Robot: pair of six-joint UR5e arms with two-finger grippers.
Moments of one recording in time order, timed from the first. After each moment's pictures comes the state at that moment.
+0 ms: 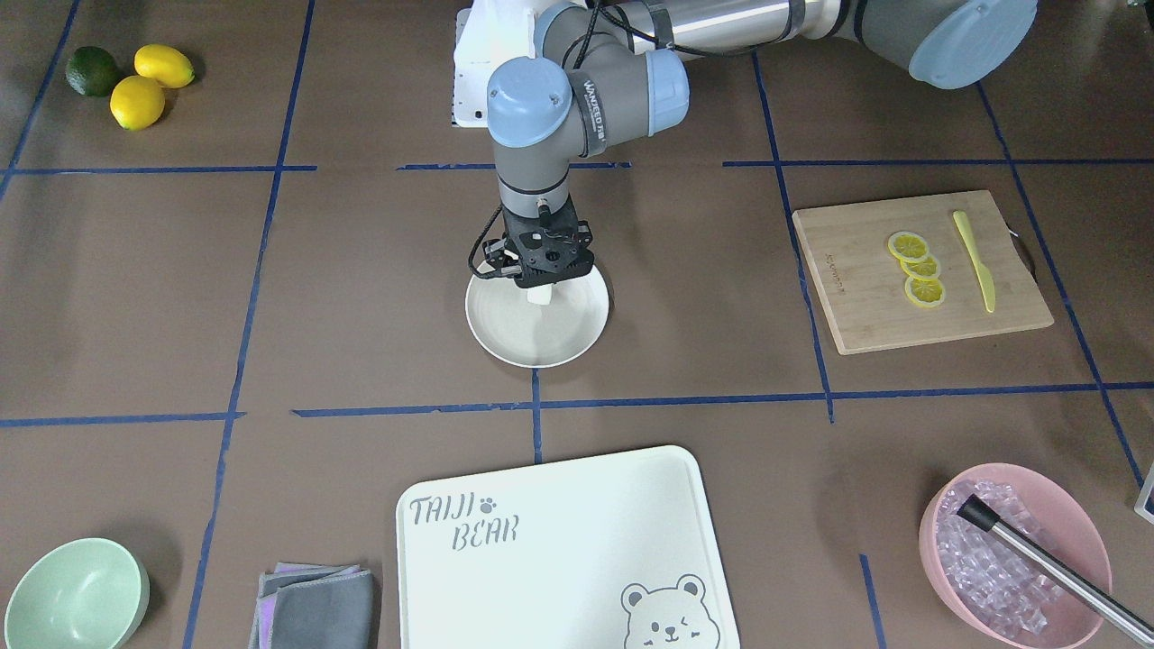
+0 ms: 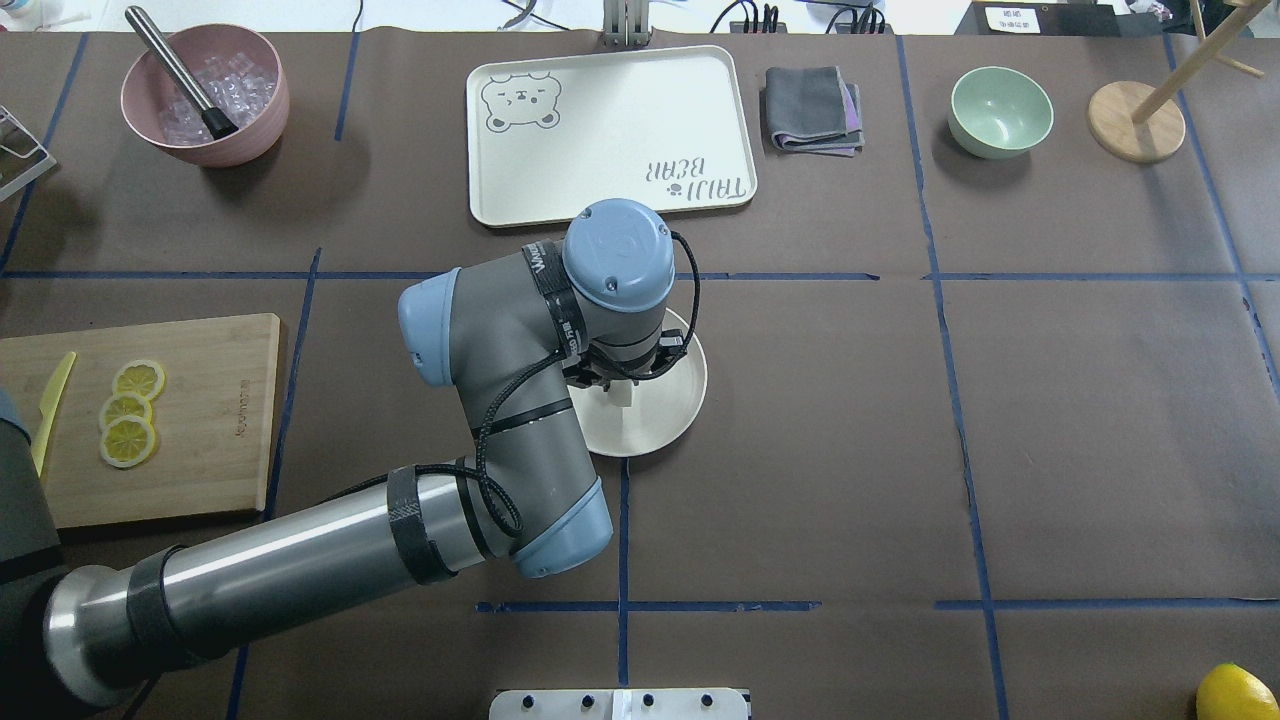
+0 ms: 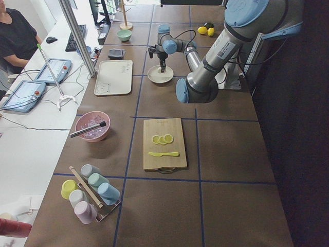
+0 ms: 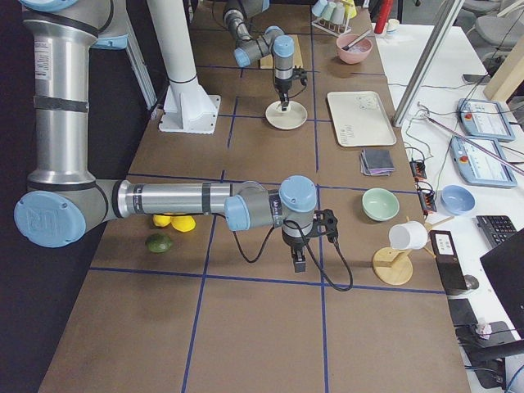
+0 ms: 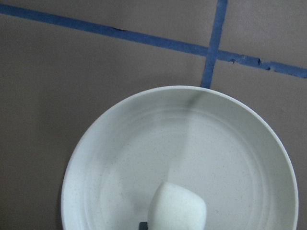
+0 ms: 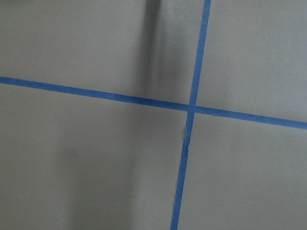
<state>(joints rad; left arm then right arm) -0.48 -2.50 -1.40 -1.55 -1.83 -1.45 1.48 -1.65 1.68 -1.41 2.32 0.07</state>
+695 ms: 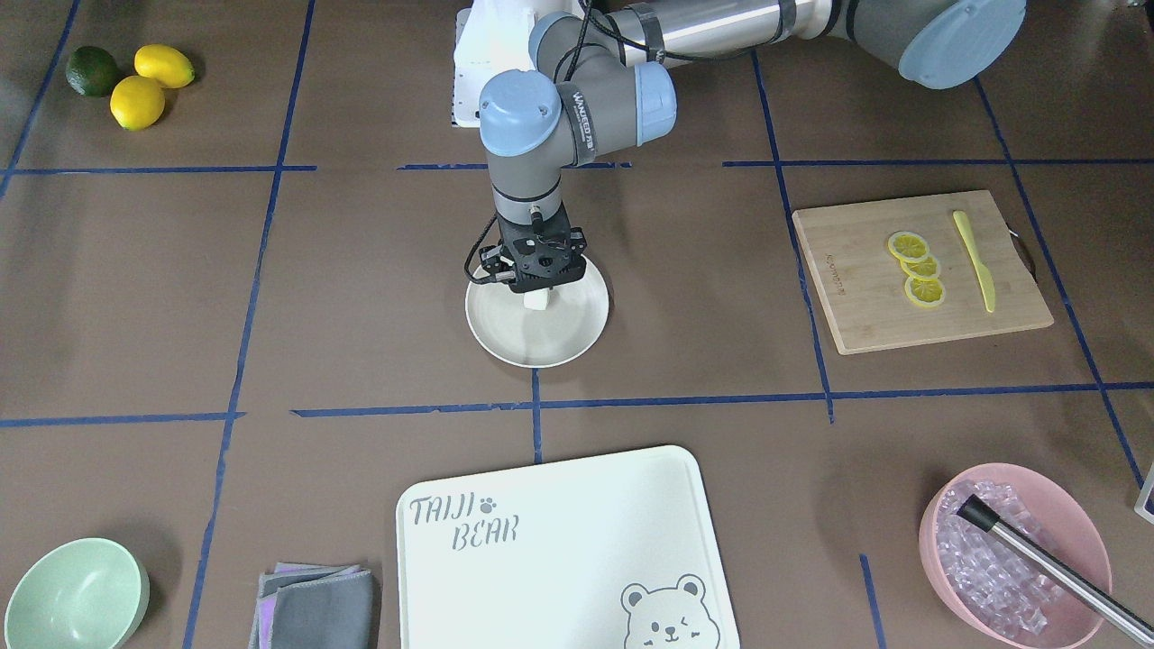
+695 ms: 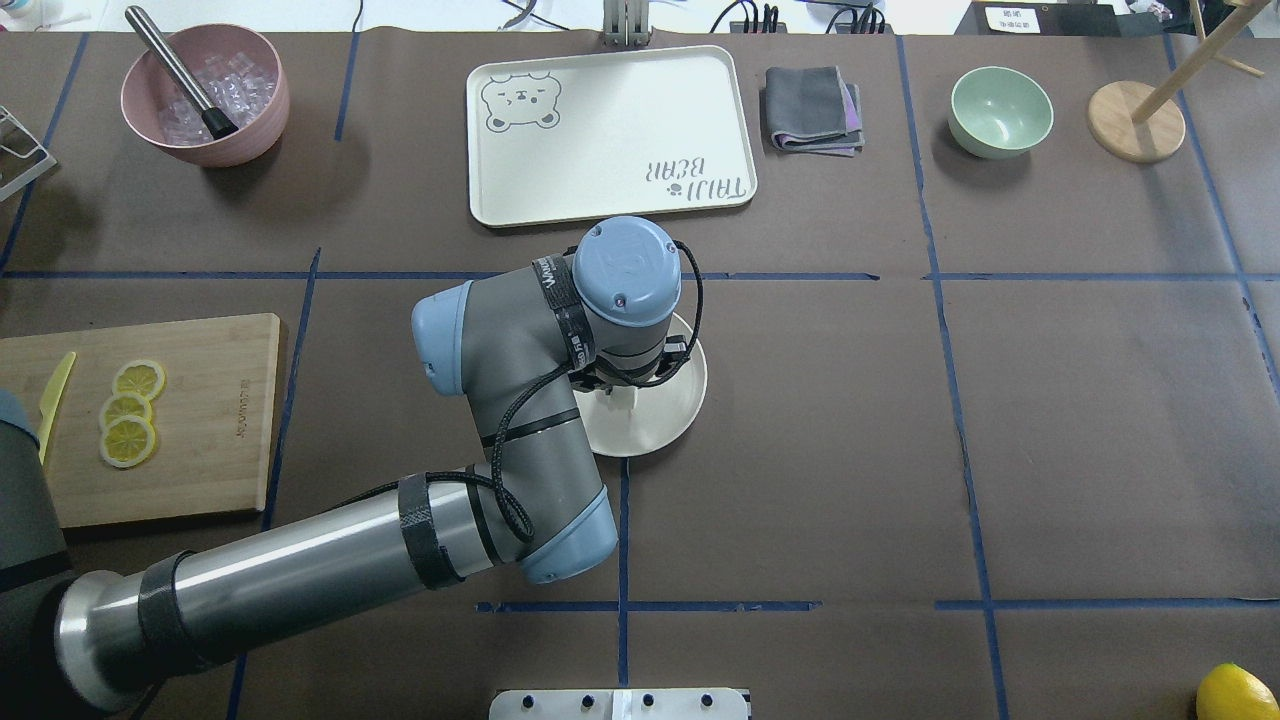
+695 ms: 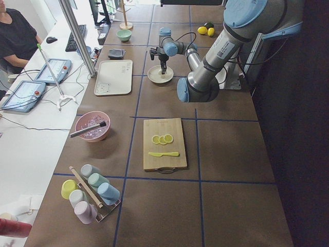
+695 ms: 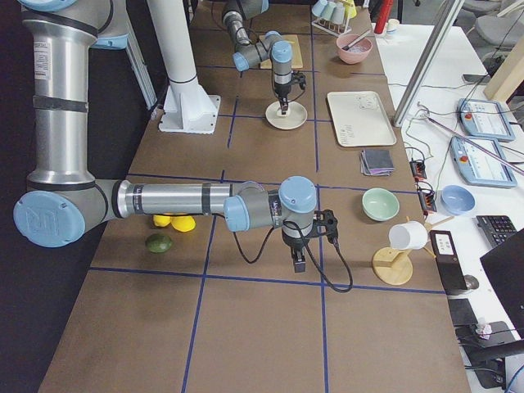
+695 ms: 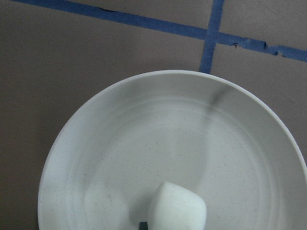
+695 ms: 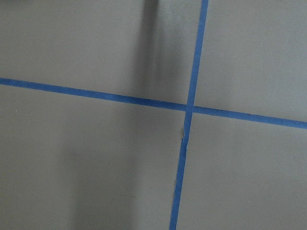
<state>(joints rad) -0.47 -2.51 -1.38 -1.58 -1.81 -1.45 1.48 -1.65 1.68 -1.41 2.33 0.06</state>
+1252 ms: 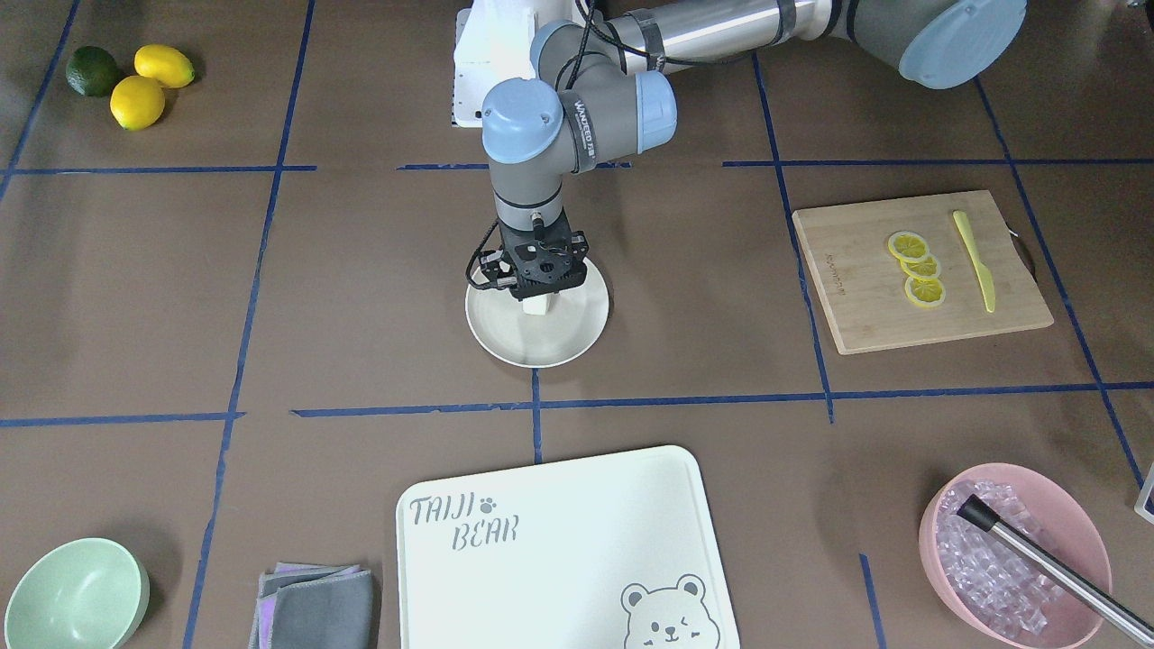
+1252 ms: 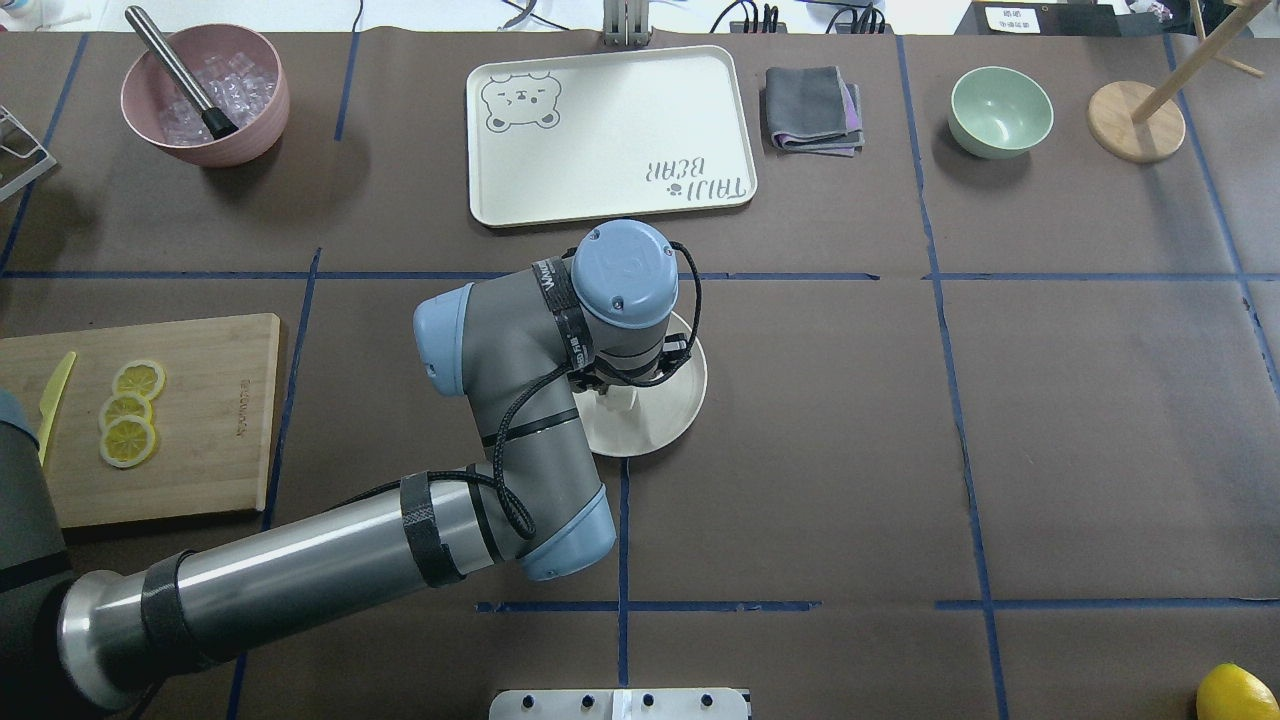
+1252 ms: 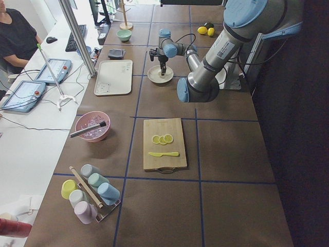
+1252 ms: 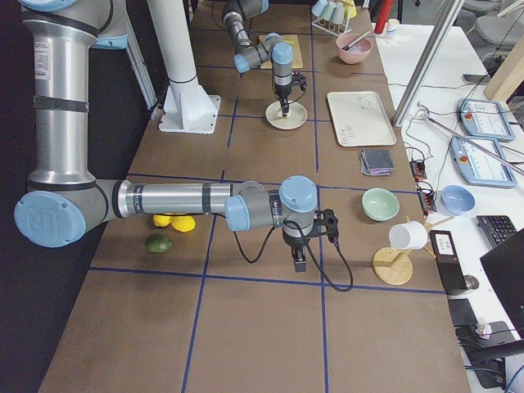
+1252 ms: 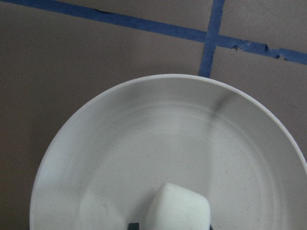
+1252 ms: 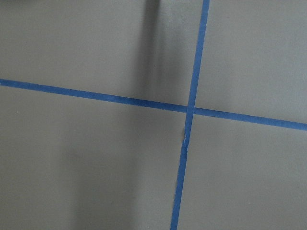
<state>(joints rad) -0.47 -2.50 -1.36 -1.61 -1.81 -1.46 1.48 -1.64 1.68 -1.41 2.33 0.06</state>
